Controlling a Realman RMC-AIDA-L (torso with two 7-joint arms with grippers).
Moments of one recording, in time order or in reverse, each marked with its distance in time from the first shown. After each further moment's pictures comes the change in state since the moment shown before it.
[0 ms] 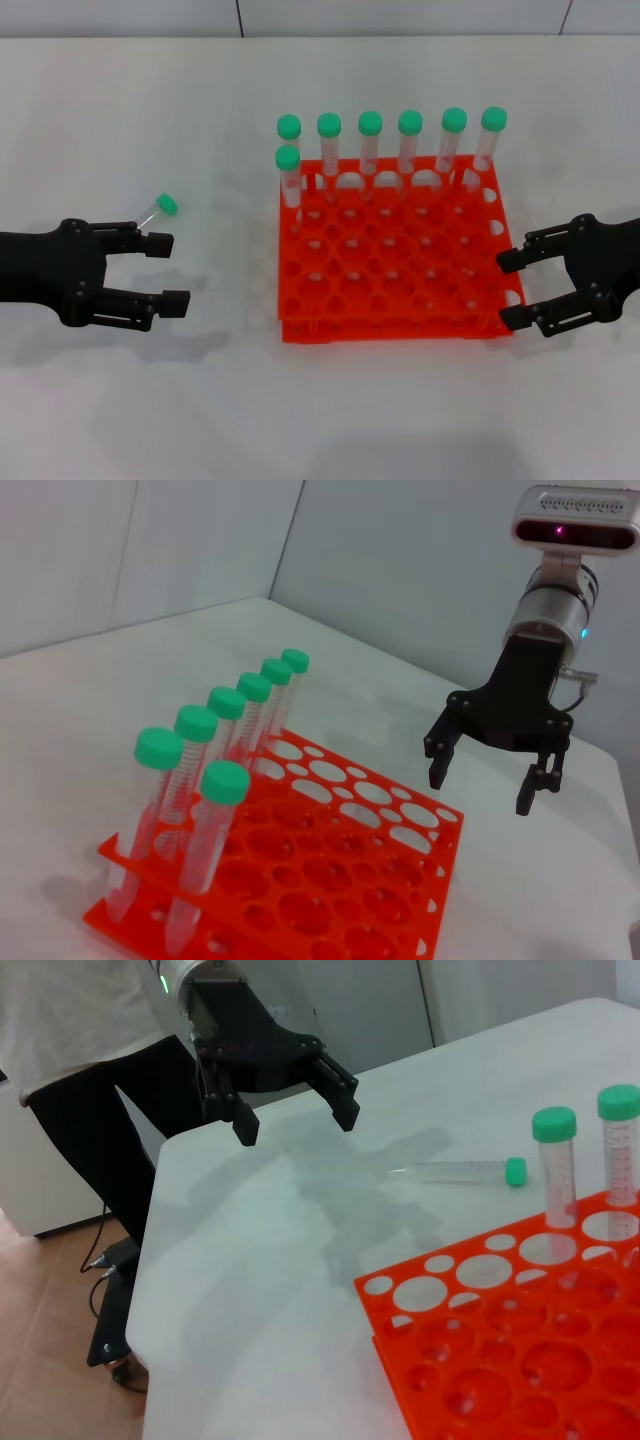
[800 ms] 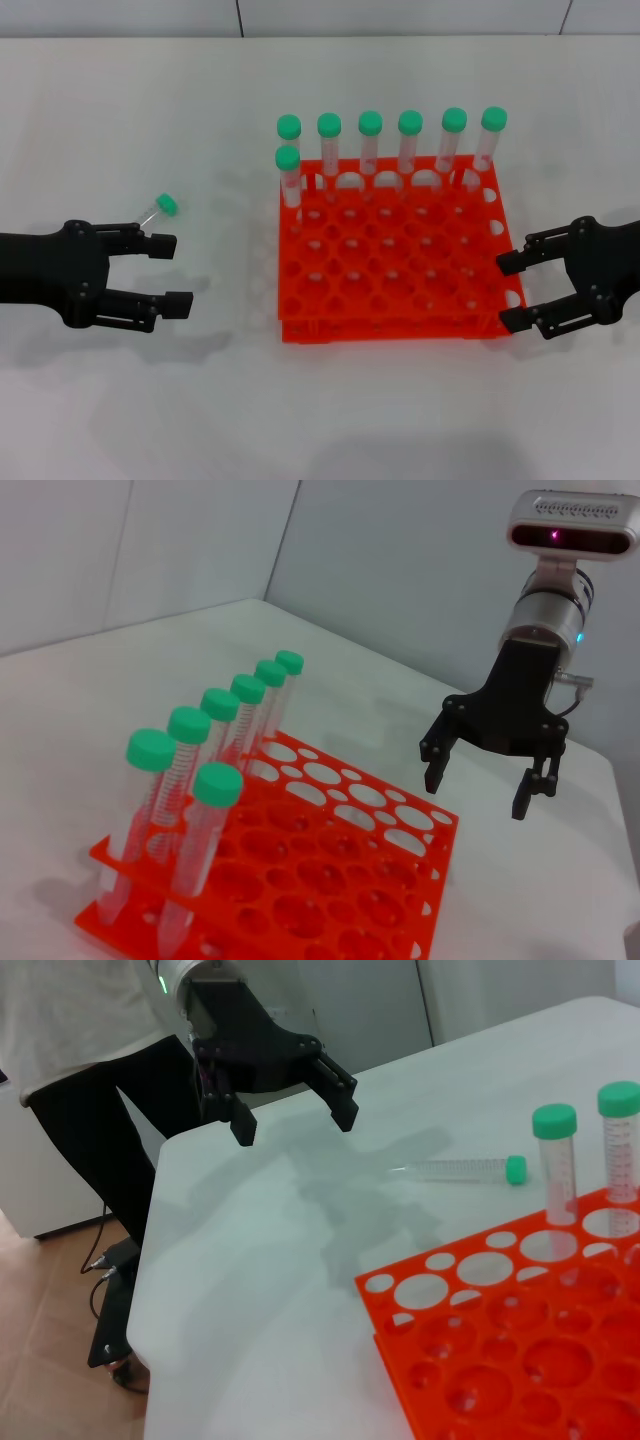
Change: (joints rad) left arm 0.000 -0.004 0.001 0.000 -0.002 0.002 -0.002; right arm -0.004 0.001 0.000 0.000 0.000 0.000 0.000
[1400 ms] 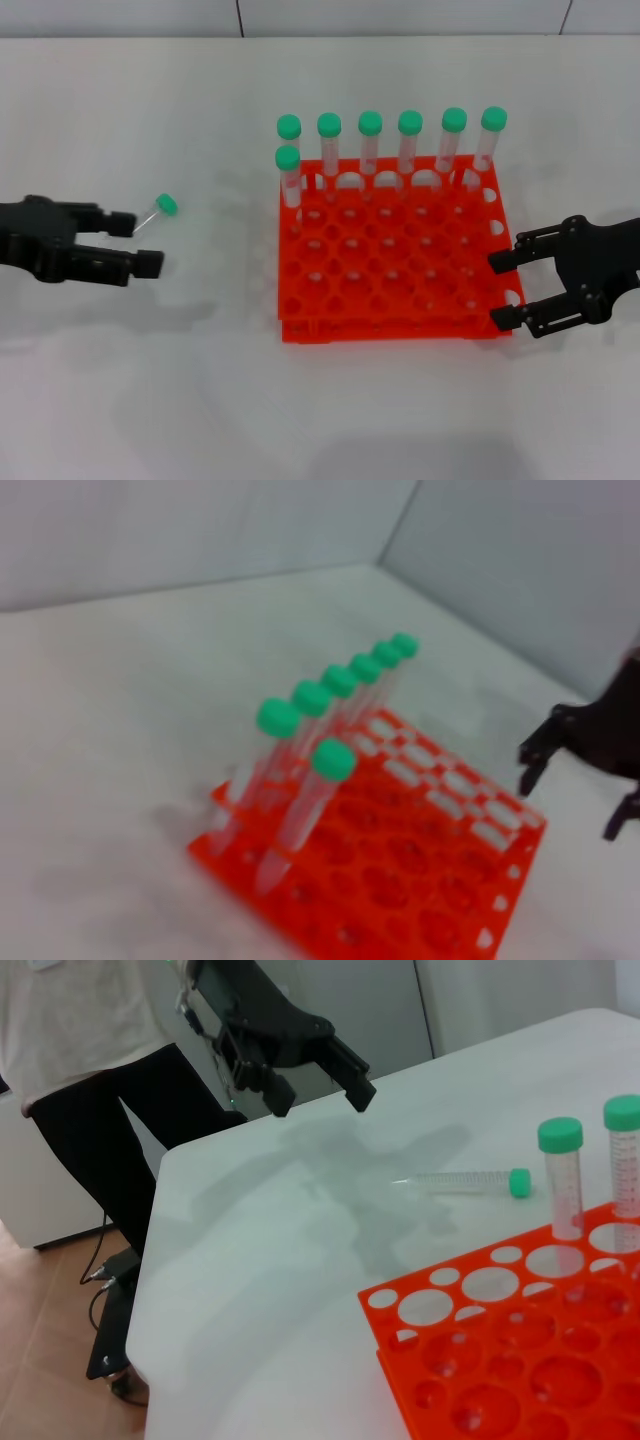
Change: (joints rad) left arm 0.007 -0.015 -0.003 0.235 0.048 0.005 -0.338; right arm -0.004 0.018 0.008 -0.012 0.000 0.004 0.003
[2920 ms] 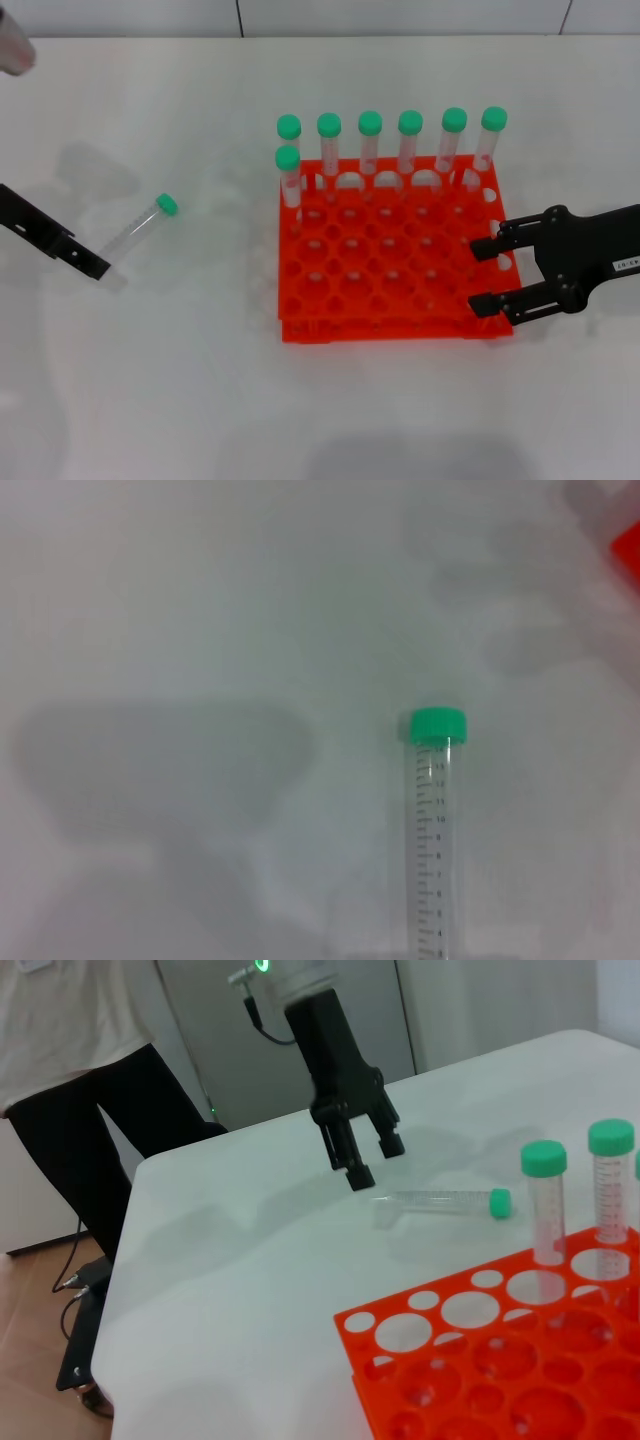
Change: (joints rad) left arm -0.306 0.013 0.212 -0.142 0.680 -0.296 -0.338; right arm -0.001 0.033 -0.001 -0.025 0.001 0.050 -0.002
